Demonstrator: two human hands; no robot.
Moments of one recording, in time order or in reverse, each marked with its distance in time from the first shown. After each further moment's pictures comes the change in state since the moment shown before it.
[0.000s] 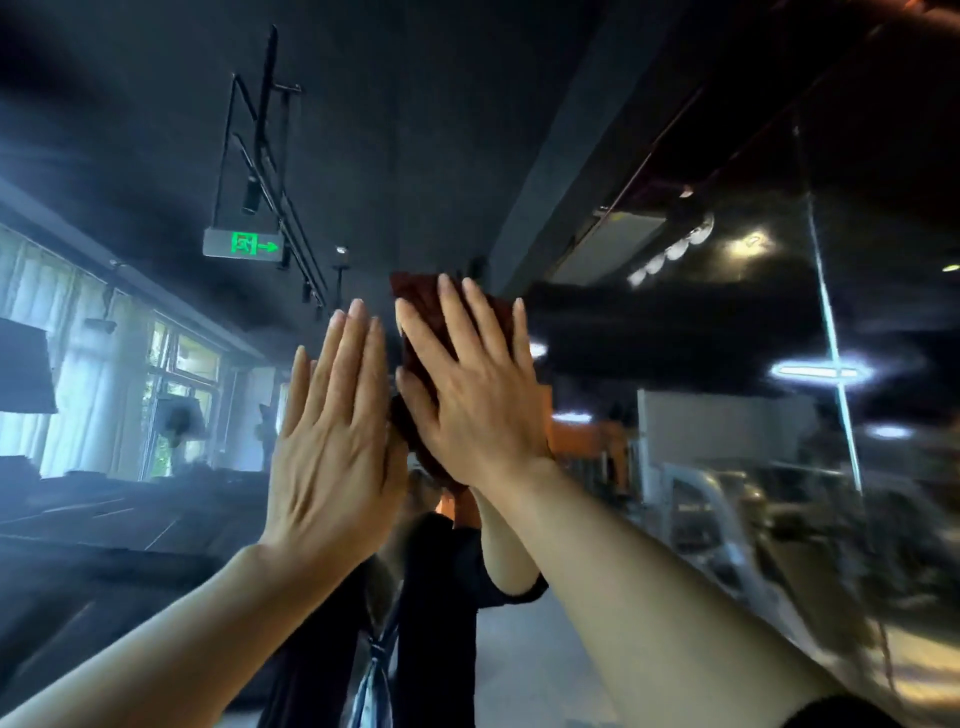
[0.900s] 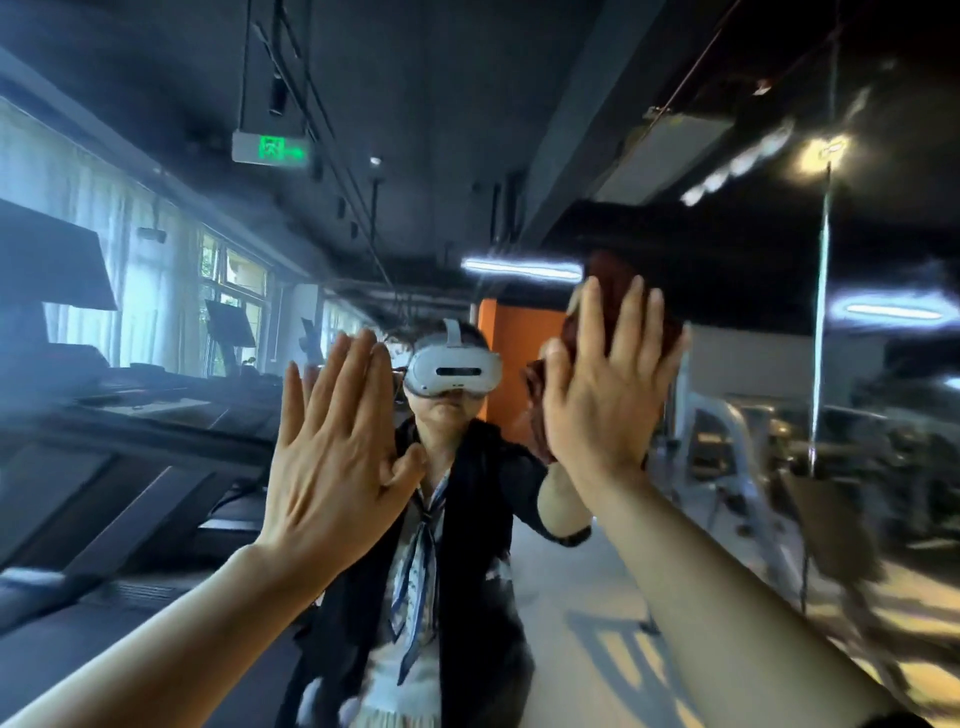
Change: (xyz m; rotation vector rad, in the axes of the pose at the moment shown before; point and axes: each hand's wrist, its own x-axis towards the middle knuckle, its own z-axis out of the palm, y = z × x) left_hand -0.090 0.075 -0.001 0.177 -0.301 -0.098; right_hand -0.127 0.100 -0.016 -0.046 0.043 0.407
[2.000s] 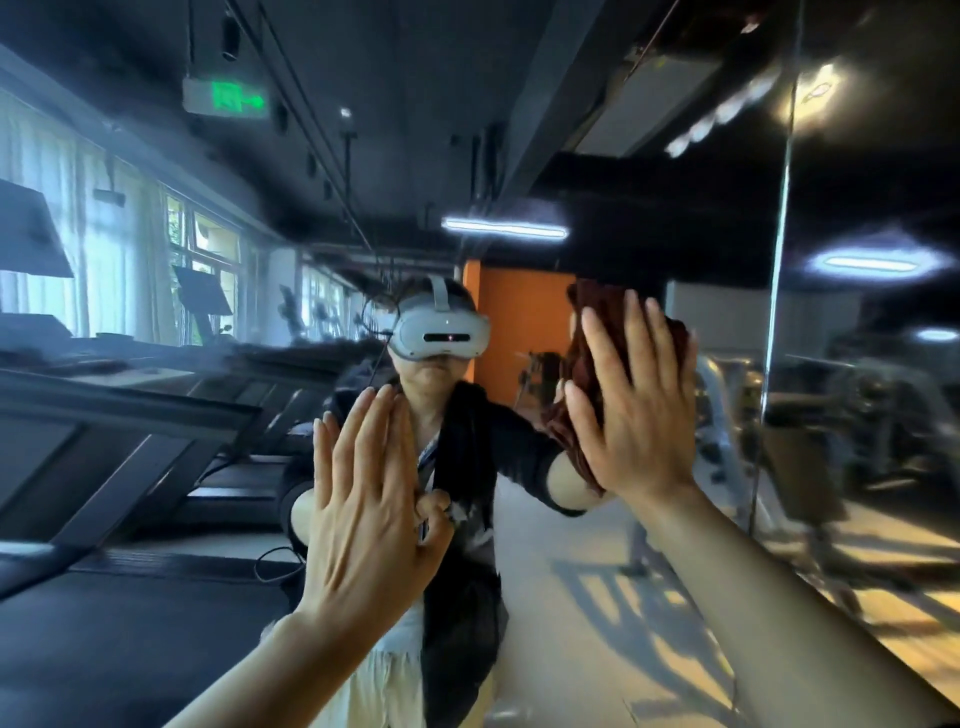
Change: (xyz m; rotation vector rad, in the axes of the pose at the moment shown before) left_hand -0.068 0.075 0.032 -0.120 0.013 -0.016; right_hand -0.054 0.098 -0.014 -0.020 -0.079 -0.260
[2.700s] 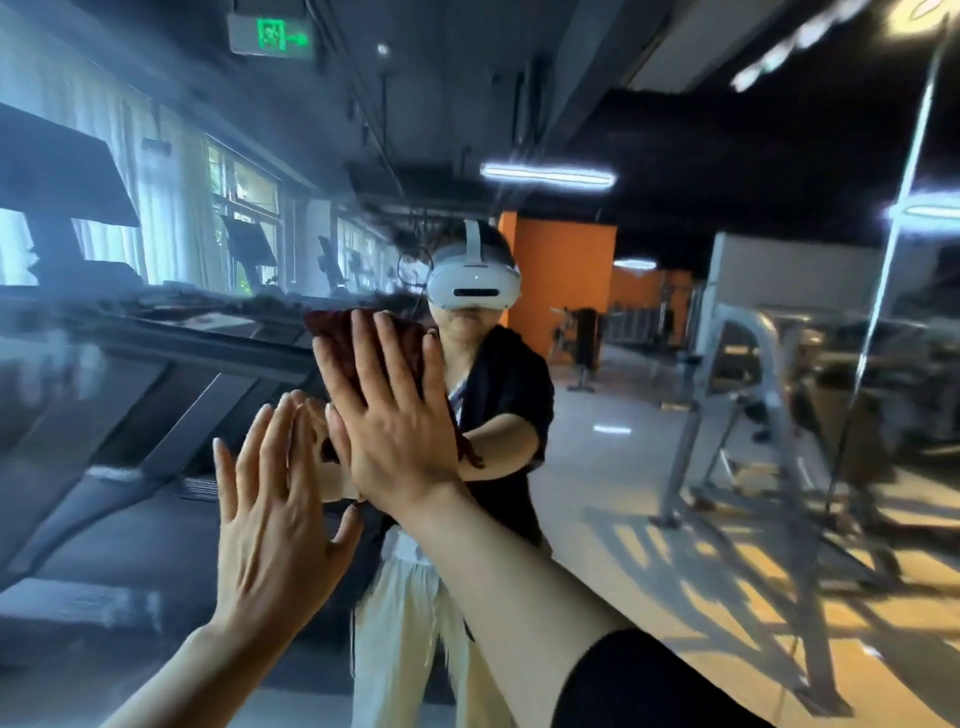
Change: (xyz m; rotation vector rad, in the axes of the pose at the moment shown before) left_hand -0.083 -0.121 -0.060 0.070 -0.167 -0.213; right_hand -0.026 -0.279 0.020 0.139 -0.179 -0.260
